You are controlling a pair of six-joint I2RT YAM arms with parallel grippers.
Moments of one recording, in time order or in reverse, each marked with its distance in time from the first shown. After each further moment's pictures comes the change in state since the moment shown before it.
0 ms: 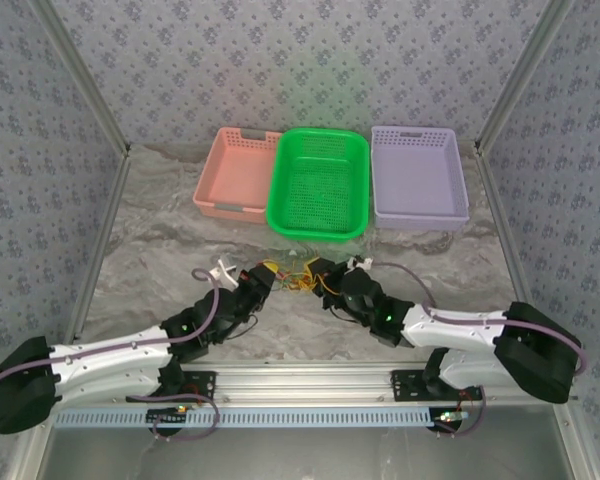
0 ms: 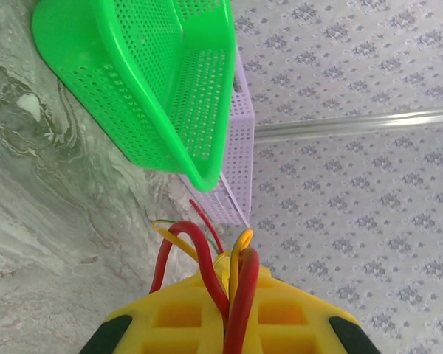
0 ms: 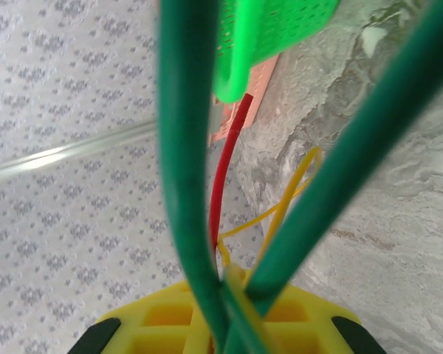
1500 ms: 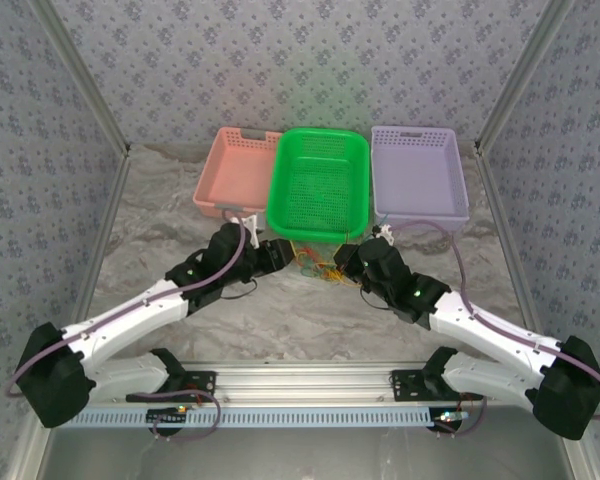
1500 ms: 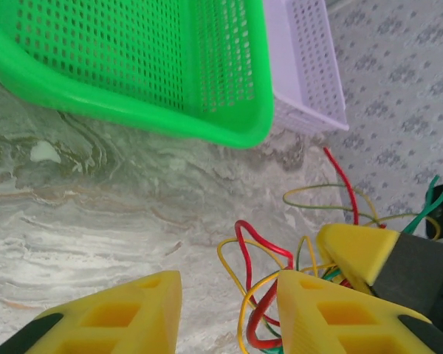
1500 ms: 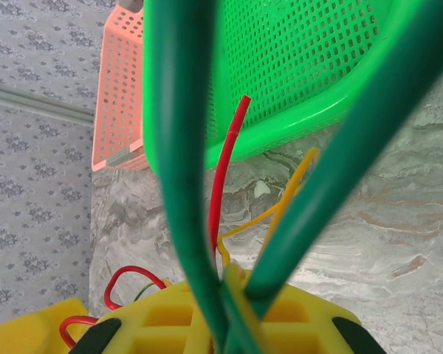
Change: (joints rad) left arm 0.315 0.254 0.442 -0.504 0.596 0.572; right arm -0.206 -0.218 0.234 -0.713 -0.100 -0.714
